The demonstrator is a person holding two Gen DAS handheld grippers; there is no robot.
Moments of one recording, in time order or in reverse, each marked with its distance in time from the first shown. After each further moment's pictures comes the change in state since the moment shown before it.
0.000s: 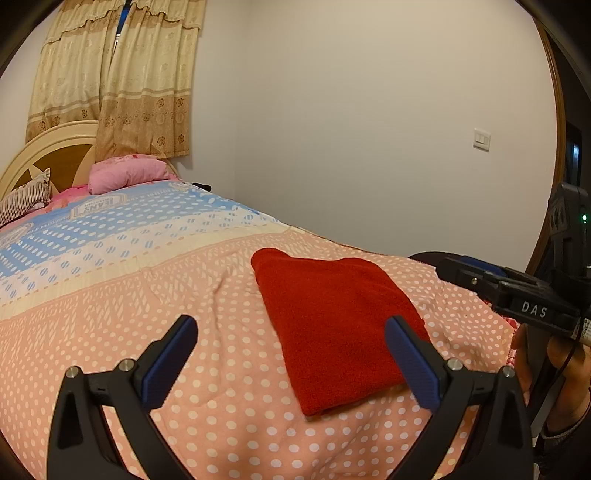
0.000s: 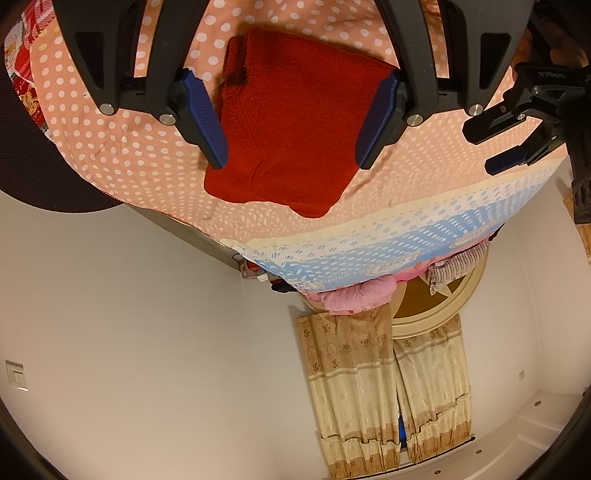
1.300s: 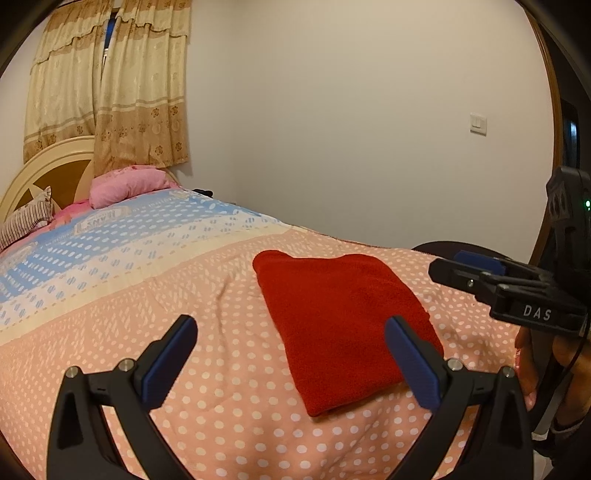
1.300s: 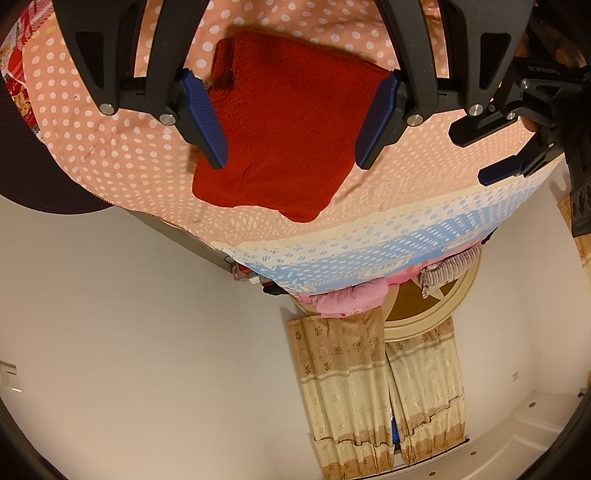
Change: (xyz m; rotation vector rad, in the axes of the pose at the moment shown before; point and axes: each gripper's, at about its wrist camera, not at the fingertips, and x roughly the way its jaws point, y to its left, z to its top) left arm 0.000 -0.011 0.002 0.073 0.003 0.030; right arm 0.002 0.010 -0.002 -0.006 0.010 0.031
